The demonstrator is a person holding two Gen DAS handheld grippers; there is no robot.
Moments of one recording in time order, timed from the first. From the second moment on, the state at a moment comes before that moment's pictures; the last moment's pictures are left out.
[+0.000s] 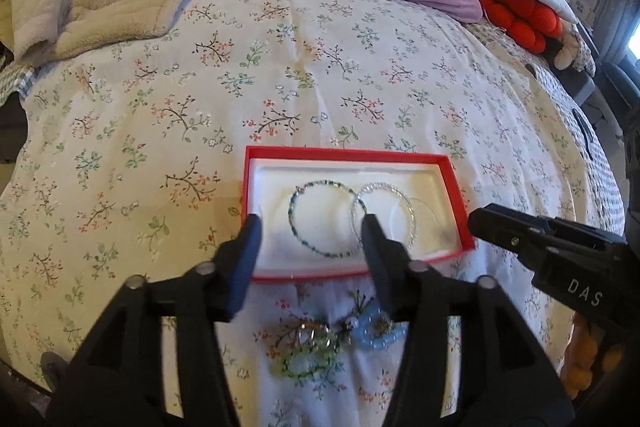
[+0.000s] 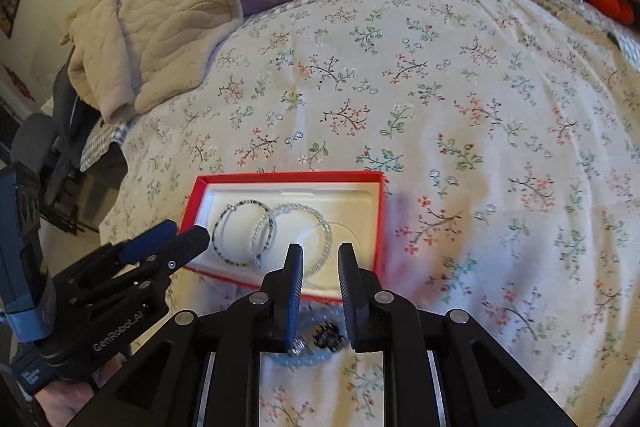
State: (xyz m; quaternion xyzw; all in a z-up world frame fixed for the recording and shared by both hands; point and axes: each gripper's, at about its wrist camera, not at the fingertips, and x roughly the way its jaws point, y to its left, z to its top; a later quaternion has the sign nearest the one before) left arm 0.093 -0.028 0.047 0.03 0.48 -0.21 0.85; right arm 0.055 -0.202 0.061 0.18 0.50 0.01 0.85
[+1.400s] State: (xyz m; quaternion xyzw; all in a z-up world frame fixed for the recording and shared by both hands) left arm 0.059 0.015 -0.018 -0.01 0.63 -0.18 0.76; right arm -0.002 -0.210 0.029 0.15 0.57 -0.05 0.81
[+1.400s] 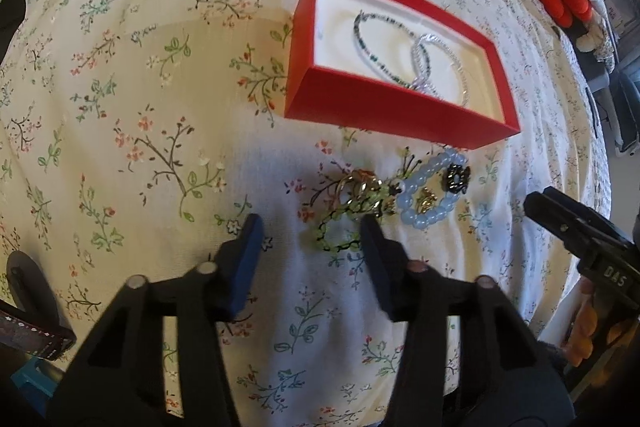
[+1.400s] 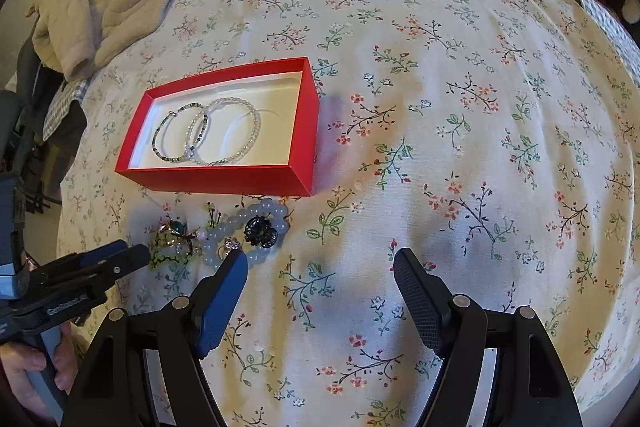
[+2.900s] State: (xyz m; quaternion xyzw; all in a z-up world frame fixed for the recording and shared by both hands) left arm 0.032 0.018 0.044 -0.01 0.54 -0.26 0.80; right arm 0.008 -0.203 0.020 0.15 0.58 -0.05 0.80
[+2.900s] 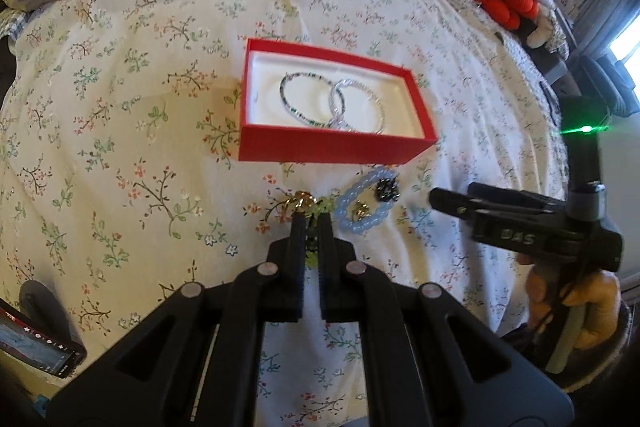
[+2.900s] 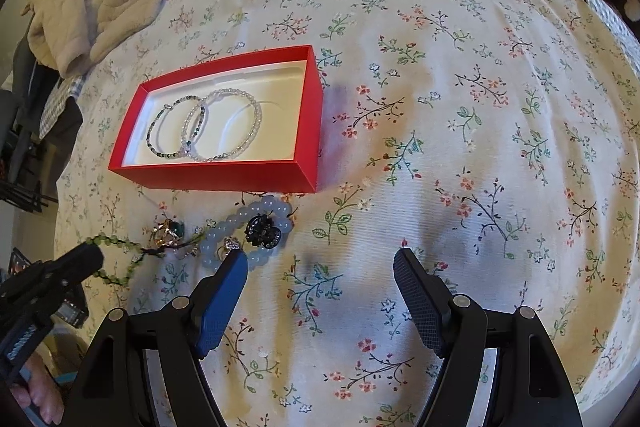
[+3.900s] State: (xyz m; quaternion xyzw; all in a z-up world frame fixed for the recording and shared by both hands) left arm 0.041 0.030 0.030 0.00 0.55 -0.23 0.80; right arm 0.051 -0.162 -0.013 0.15 0.61 -0.03 0.78
